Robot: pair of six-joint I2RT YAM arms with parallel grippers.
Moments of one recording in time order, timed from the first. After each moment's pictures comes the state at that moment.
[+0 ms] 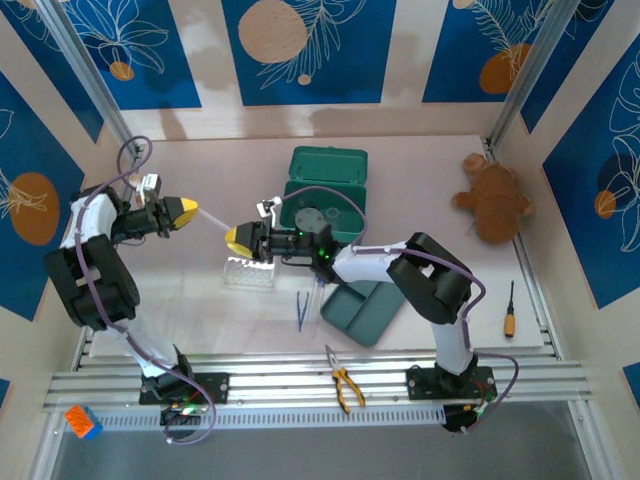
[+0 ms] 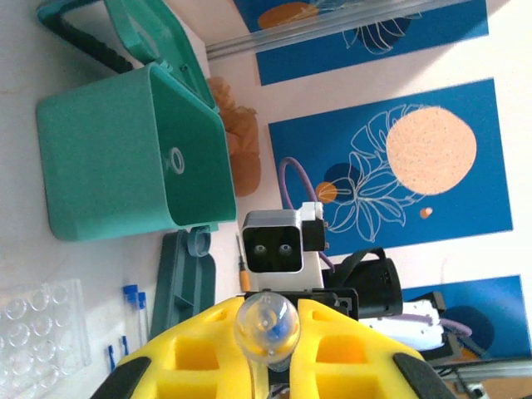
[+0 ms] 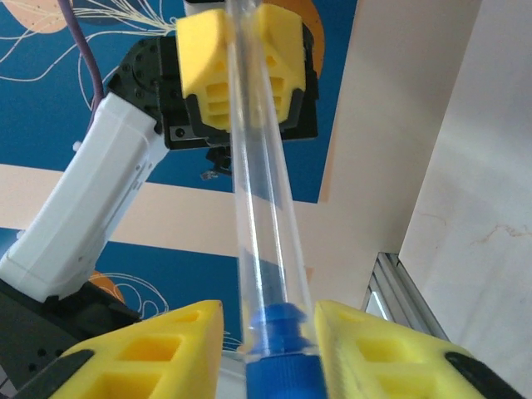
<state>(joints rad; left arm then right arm) 0.42 1.80 1.39 -1.56 1.50 0.67 0.90 1.97 1.14 0.88 -0.60 1.47</state>
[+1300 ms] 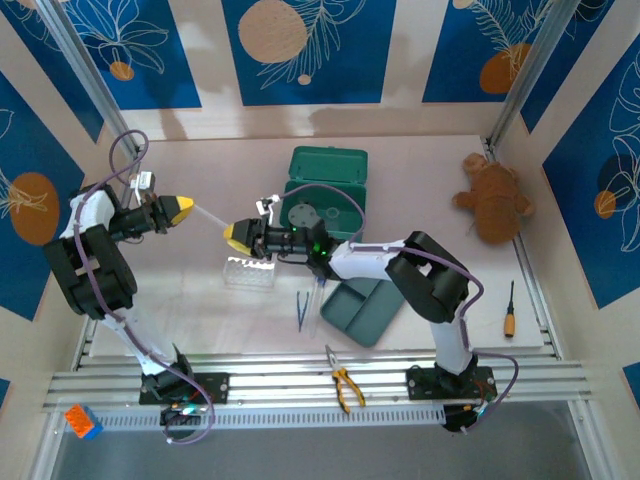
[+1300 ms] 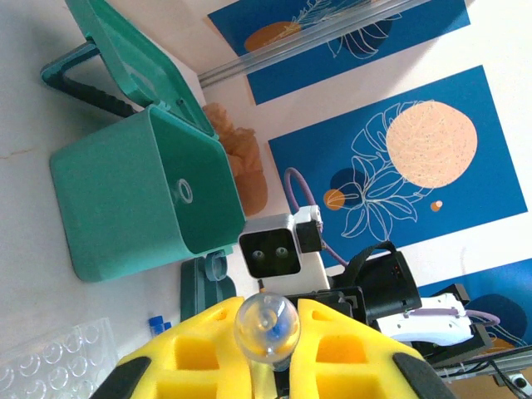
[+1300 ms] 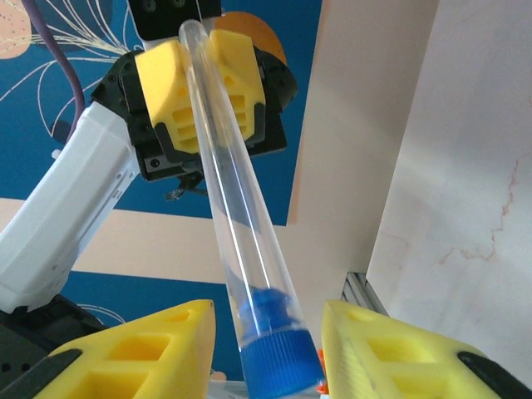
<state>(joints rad) 0.44 1.87 1.43 -1.70 1.54 0.96 0.90 1.99 1.20 0.76 -0.54 1.40</state>
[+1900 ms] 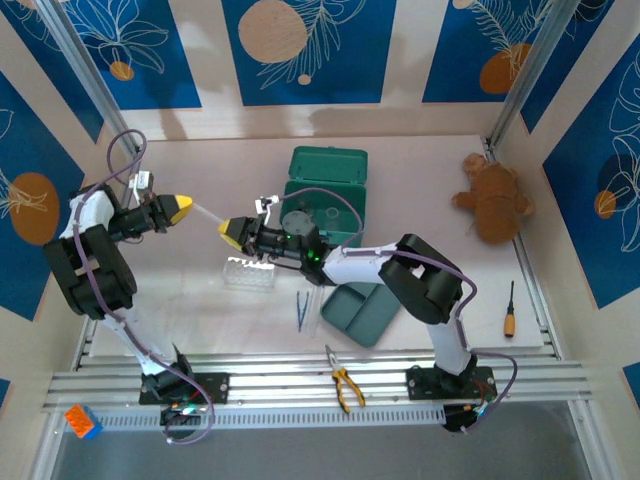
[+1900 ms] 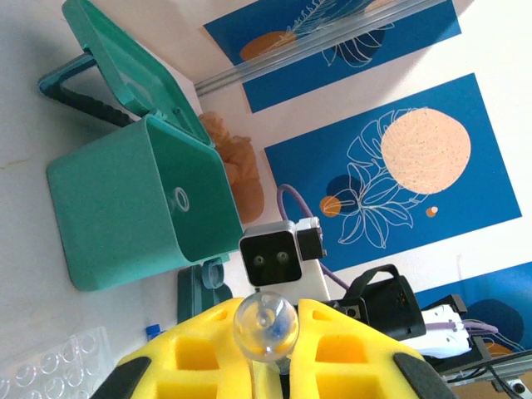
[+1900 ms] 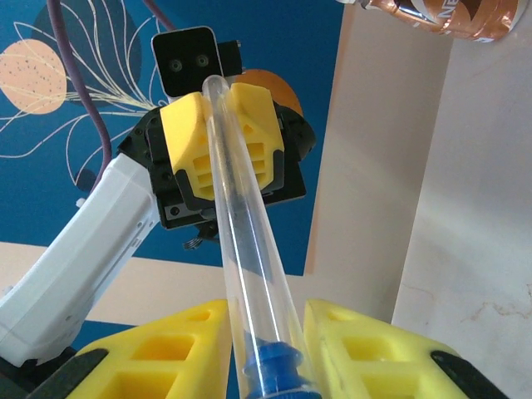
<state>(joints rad) 0.45 1.87 1.43 -1.70 1.56 0.97 0.95 2.01 1.21 0.84 -0.35 1.45</state>
